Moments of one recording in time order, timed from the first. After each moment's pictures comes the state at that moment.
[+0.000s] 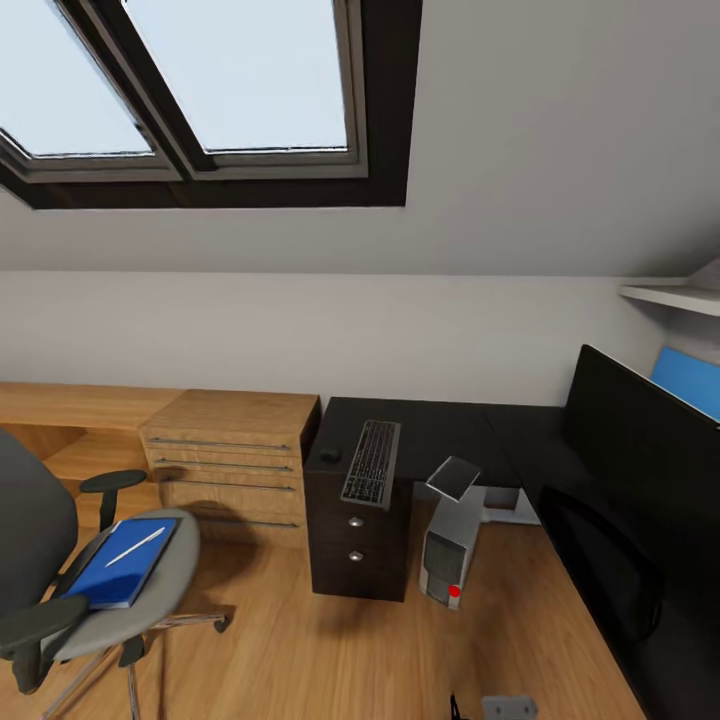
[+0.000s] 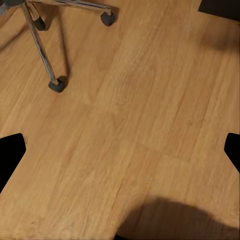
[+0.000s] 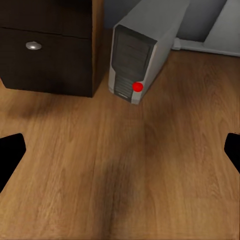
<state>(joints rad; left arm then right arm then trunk) -0.27 0.00 -0.17 -0.15 0.34 -0.28 0.22 -0.36 0.05 0.89 -0.05 -0.74 -0.61 -0.26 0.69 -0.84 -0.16</state>
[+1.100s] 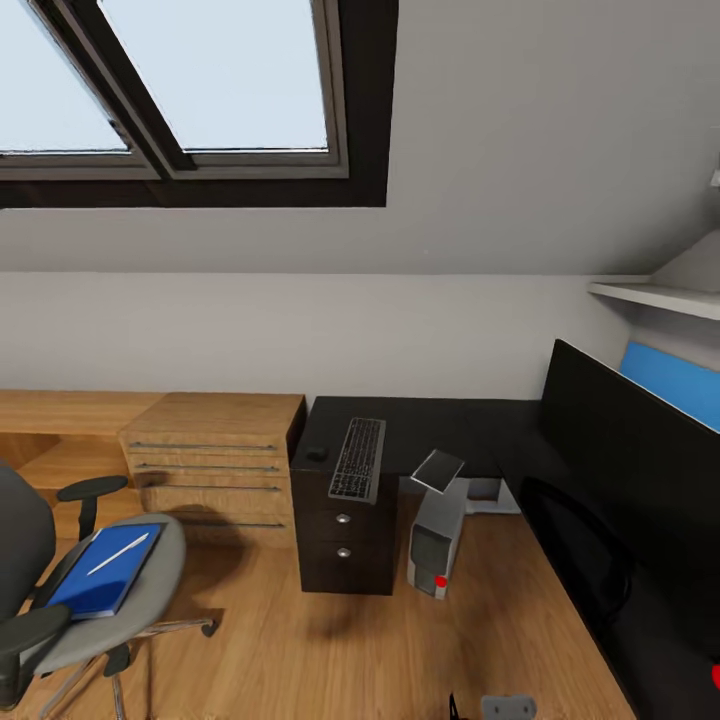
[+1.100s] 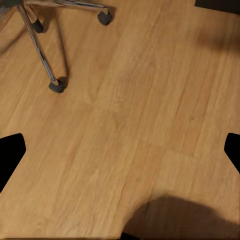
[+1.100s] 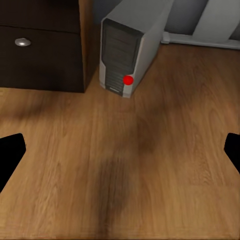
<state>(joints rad) -0.27 0.00 -0.17 -0.09 0.34 -0.35 0.22 -0.36 0.06 0.89 -0.05 -0.74 -0.61 -0.26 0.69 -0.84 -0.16</state>
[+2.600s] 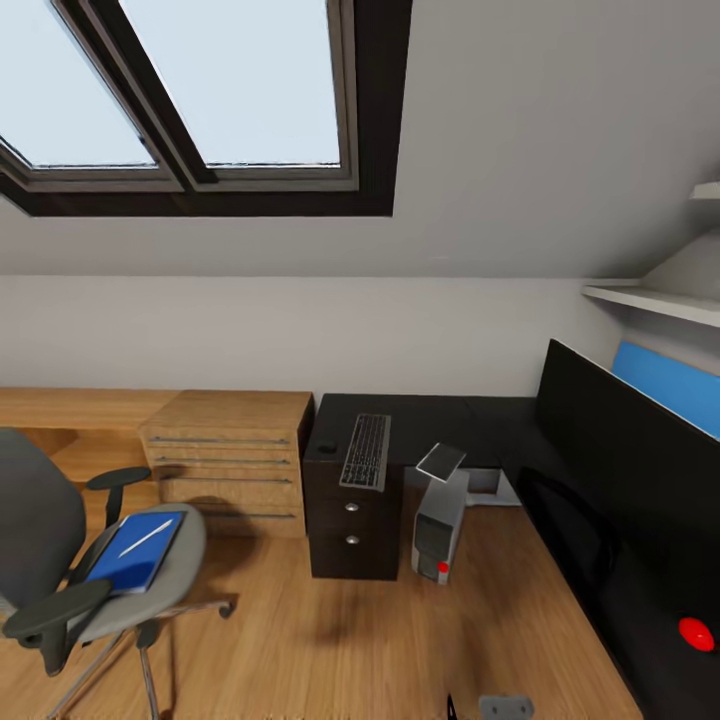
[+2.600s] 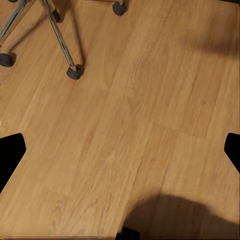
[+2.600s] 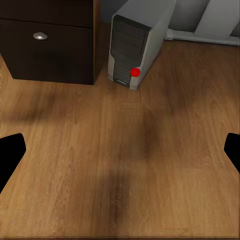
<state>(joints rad) -0.27 0.00 -0.17 -0.09 0.34 -0.35 0.23 -0.36 0.06 0.90 -0.05 -0.73 -0.61 -0.26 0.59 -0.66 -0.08</state>
